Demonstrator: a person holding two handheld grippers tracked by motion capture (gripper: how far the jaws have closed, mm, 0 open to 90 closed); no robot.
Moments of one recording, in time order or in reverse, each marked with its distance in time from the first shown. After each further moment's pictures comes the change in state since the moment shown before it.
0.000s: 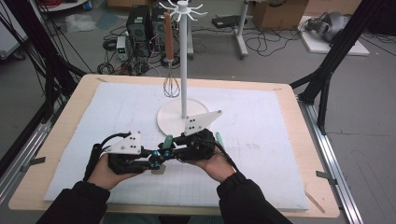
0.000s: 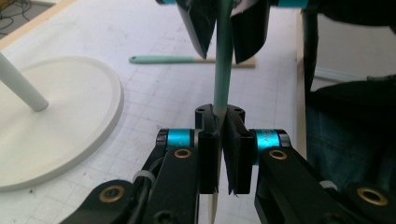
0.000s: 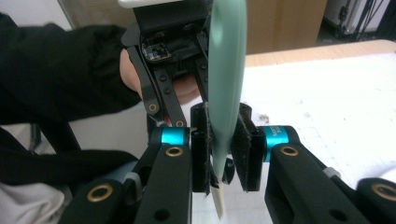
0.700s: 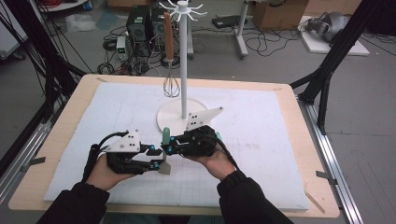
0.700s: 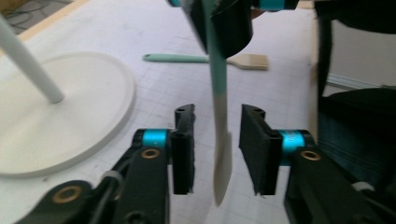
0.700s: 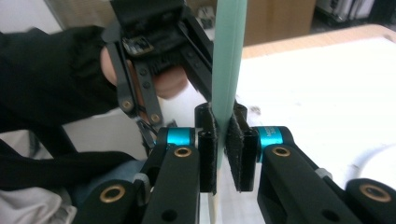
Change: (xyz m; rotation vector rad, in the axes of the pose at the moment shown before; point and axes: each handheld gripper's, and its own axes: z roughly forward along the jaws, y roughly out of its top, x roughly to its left) left arm 0.001 -0.003 -0.003 0.018 0.072 -0.029; right arm -0.011 -0.001 -0.005 0.039 -0.039 0.053
